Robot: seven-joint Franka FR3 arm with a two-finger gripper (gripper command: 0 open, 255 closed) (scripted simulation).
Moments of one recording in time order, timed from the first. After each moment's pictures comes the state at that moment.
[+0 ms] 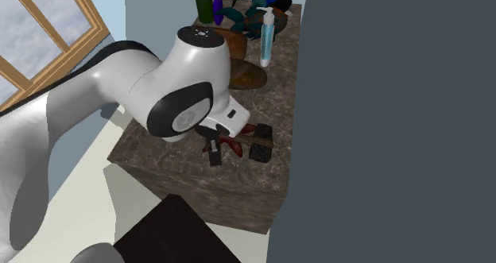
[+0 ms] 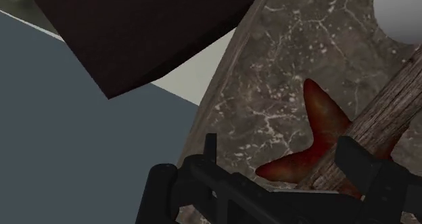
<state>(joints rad) -0.09 -0.46 0.15 -2.12 0.13 1.59 0.63</state>
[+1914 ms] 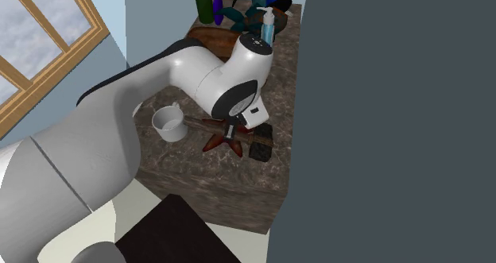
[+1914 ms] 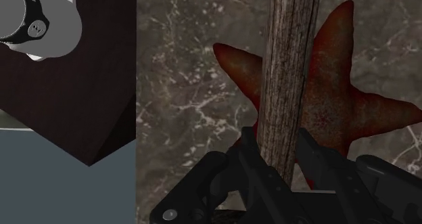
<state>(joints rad) -0.14 -0.15 0.20 -1.96 0.23 1.68 1.02</state>
